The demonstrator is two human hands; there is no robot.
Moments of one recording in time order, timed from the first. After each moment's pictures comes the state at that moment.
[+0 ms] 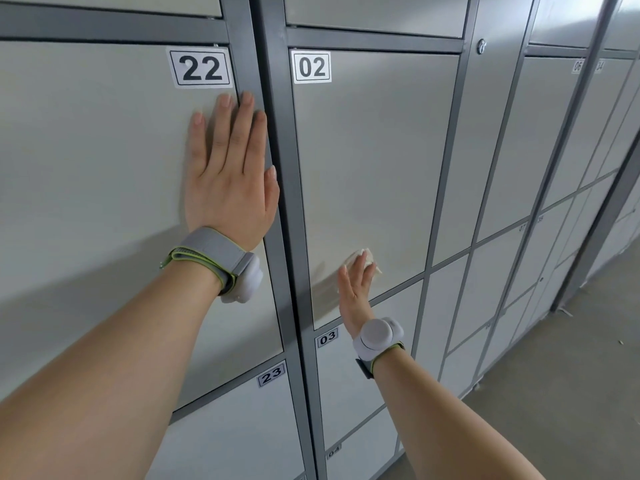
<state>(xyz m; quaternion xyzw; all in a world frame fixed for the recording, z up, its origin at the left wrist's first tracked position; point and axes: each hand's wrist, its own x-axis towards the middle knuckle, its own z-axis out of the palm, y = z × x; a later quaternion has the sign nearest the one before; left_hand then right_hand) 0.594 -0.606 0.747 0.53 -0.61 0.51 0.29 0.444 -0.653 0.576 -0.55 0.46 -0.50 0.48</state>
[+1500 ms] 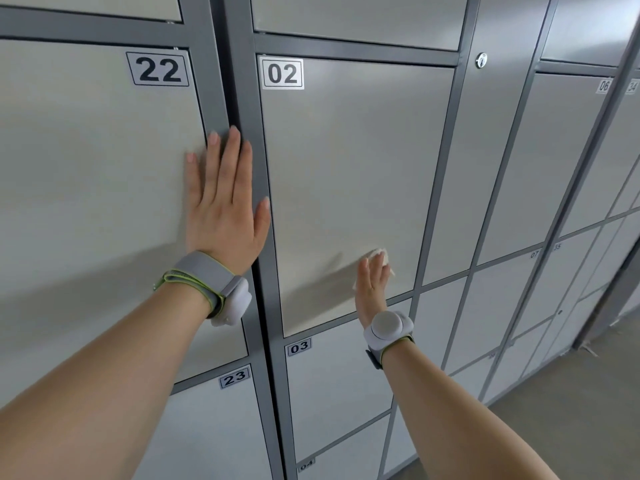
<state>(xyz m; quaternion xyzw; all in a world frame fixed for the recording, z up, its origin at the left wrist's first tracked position) 0.563 -0.621 0.712 0.58 -0.58 0.49 0.31 0.379 -0.693 0.589 -0.56 0.47 -0.49 0.47</state>
